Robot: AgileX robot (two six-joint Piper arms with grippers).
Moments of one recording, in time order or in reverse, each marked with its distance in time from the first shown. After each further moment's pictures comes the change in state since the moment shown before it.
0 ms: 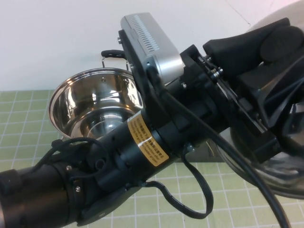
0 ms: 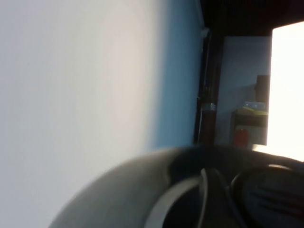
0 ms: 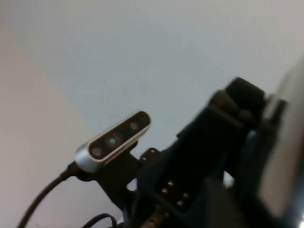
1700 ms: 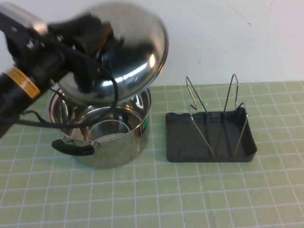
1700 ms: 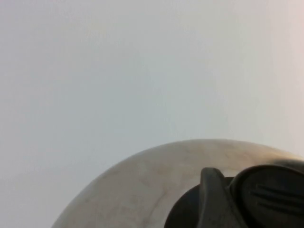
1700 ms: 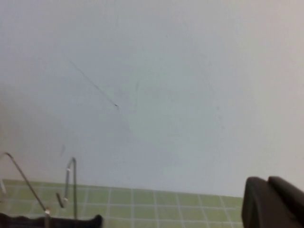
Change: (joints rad) right arm -0.766 -0.247 0.228 -1.353 0.120 0.608; left arm 0.803 0.135 0.000 0.404 0.045 -0.092
